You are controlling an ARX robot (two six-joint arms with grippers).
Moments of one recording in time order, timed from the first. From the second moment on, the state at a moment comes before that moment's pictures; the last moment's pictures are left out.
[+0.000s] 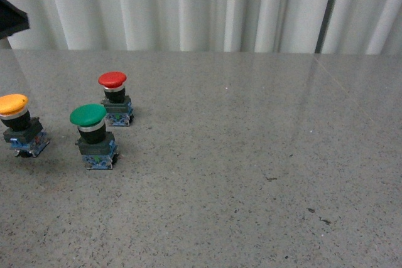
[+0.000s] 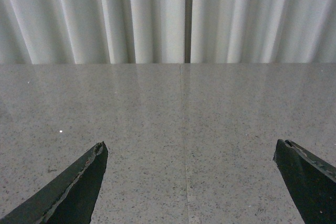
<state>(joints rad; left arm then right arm) -0.05 1.32 0.78 0.12 0.07 -0.01 -0.01 0.00 0.01 0.00 0.00 0.00</state>
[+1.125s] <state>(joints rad) 0.03 1.58 0.81 0.13 0.09 0.09 -0.01 0.00 0.01 0.00 0.00 0.00</state>
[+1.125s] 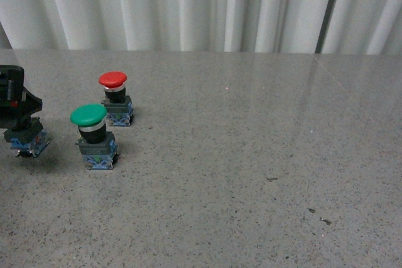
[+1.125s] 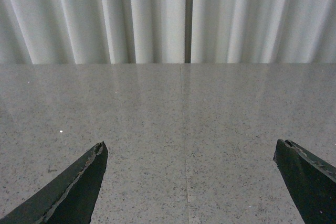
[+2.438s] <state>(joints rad) -0.61 1.65 1.06 0.05 -0.25 -0.34 -0.01 0.00 0.01 0.00 0.00 0.00</state>
